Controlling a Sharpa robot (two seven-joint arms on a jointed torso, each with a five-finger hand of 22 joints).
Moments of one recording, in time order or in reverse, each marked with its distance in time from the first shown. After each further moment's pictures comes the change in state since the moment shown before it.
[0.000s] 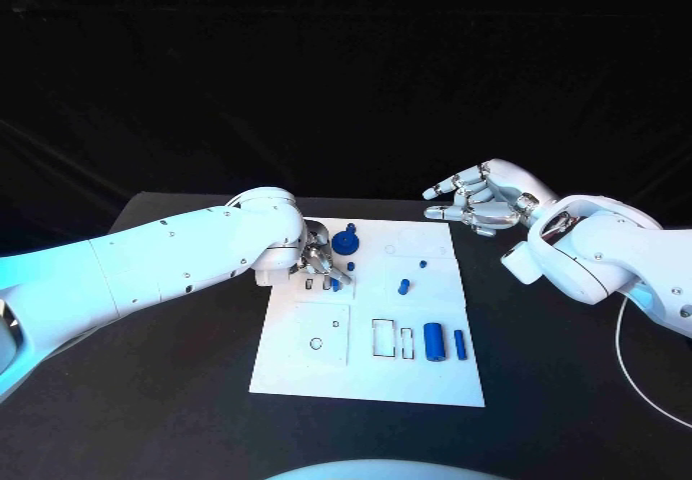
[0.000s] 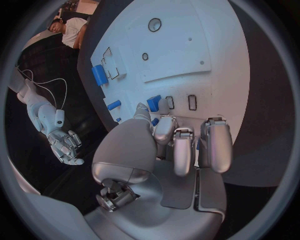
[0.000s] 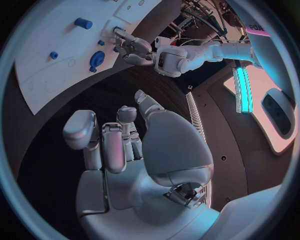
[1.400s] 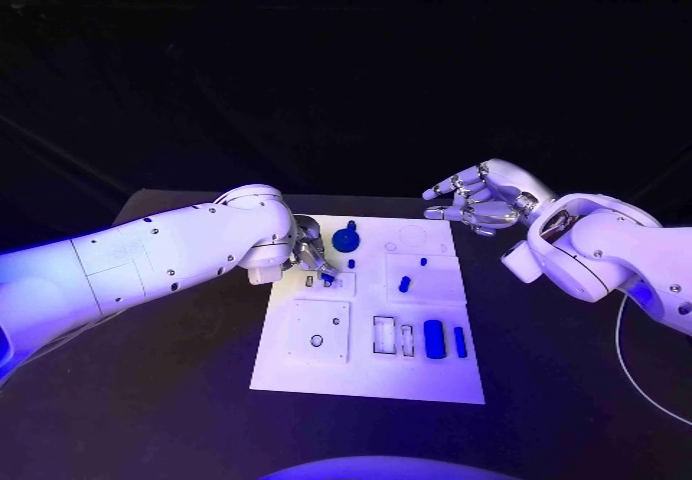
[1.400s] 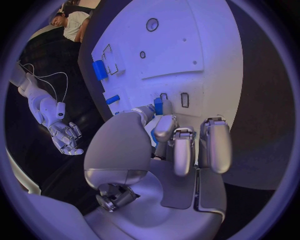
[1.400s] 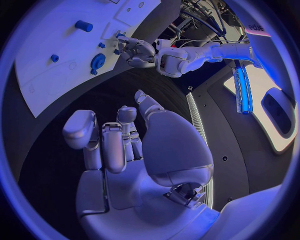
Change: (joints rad) left arm 0.000 -0.045 0.000 0.028 0.030 -0.060 0.004; left_hand 0.043 -0.218 0.677 -0.017 0.023 -0.051 0.006 -0.004 0.098 -0.001 -0.002 -0.039 -0.019 0.000 -0.007 0.000 0.000 0.000 0.007 -0.007 -0.004 0.000; right arm -0.002 0.003 -0.002 -0.008 0.000 0.018 -0.002; right_hand 0.000 0.000 0.000 0.000 0.004 0.000 0.000 0.000 0.000 0.000 0.000 0.000 -0.004 0.000 0.000 -0.004 0.000 0.000 0.000 0.000 -0.004 -0.007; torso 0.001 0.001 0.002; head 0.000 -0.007
